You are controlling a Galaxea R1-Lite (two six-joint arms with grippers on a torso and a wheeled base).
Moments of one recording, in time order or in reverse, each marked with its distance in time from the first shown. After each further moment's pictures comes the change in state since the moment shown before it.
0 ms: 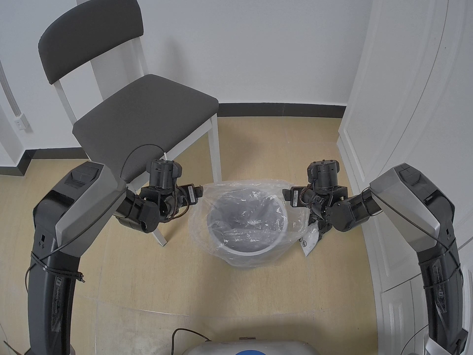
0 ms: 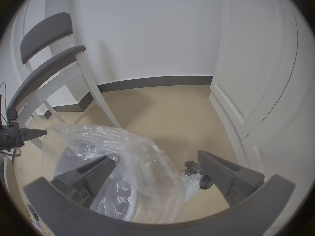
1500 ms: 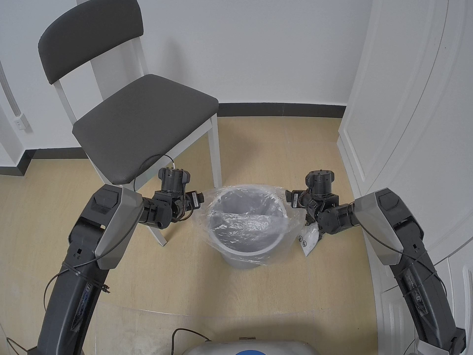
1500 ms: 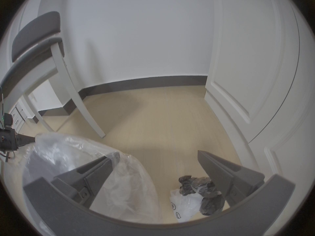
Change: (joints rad) left arm 0.032 0.301 -0.496 0.280 0.024 -0.023; right arm -0.071 0.314 -0.431 0.056 0.000 -0.023
